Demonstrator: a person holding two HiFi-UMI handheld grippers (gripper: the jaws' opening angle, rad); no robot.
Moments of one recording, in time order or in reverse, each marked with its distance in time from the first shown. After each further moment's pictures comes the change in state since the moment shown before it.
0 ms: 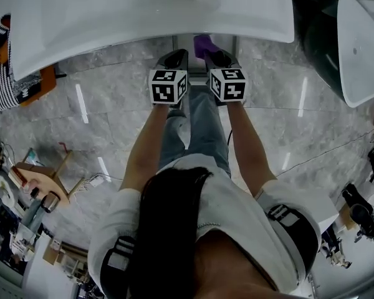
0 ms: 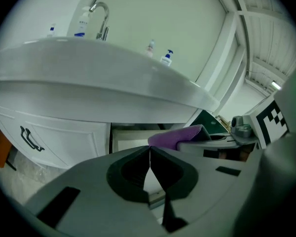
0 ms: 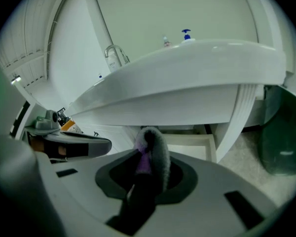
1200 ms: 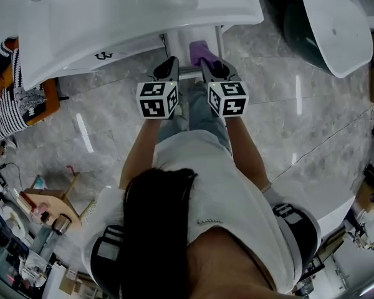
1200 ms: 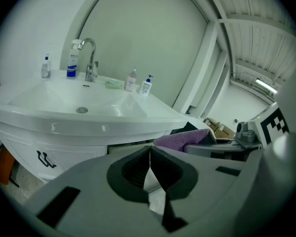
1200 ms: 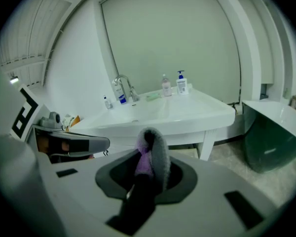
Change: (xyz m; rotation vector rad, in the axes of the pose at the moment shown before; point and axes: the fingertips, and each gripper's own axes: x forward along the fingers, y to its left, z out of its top) left arm -0.128 -0.057 0.043 0.103 -0.104 -0.071; right arm -0.141 0.060 0.036 0.031 -0.186 -0.102
